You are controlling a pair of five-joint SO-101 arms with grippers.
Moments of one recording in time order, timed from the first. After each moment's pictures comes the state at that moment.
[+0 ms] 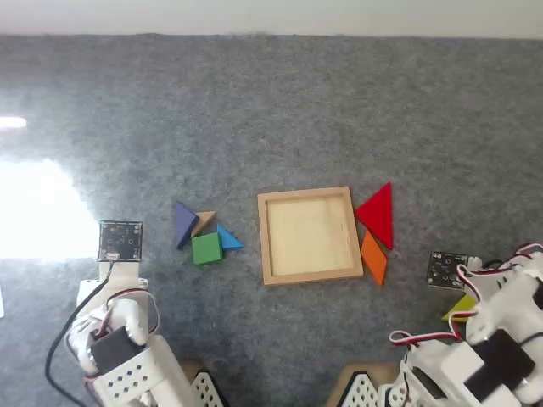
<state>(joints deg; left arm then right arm) -38.0 -101.7 96.9 71.2 -24.7 46.8 -6.2 49.8 56.3 122.9</state>
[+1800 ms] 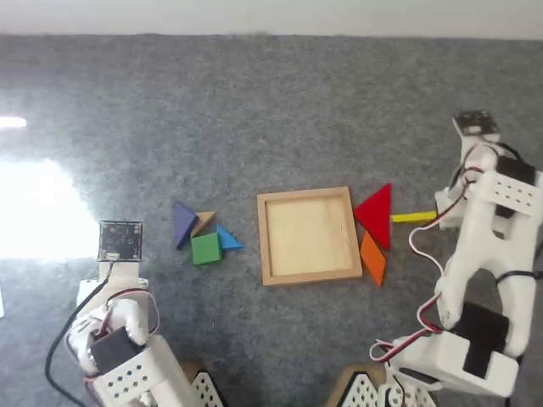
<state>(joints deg) -38.0 -101.7 96.9 71.2 -24.7 17.0 -3.9 17.7 72.8 25.9</state>
